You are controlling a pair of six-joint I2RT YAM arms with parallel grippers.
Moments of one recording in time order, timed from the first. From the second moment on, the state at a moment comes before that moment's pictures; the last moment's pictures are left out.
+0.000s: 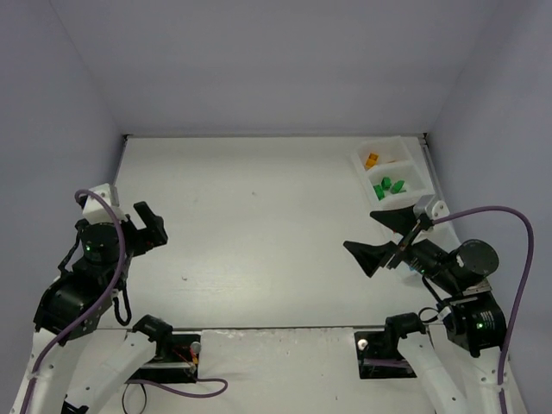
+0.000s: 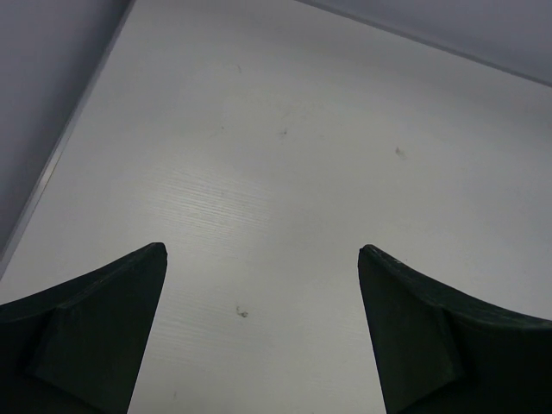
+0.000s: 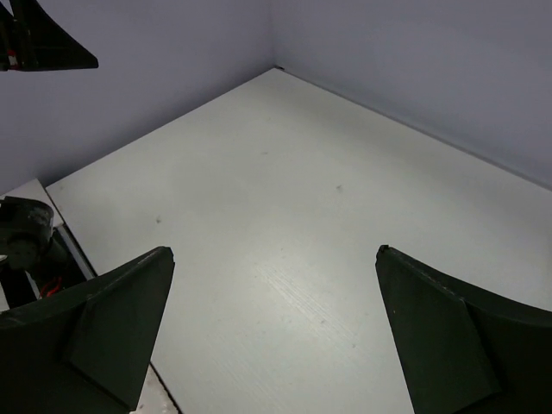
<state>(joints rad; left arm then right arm) -0.41 0.62 1.12 -0.91 -0.47 -0.41 0.17 0.46 0.92 -0.43 -0.68 0.11</state>
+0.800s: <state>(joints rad) -0.41 0.50 1.07 -1.11 -0.55 -0.60 0.30 0.31 0.89 -0.57 -0.42 0.20</state>
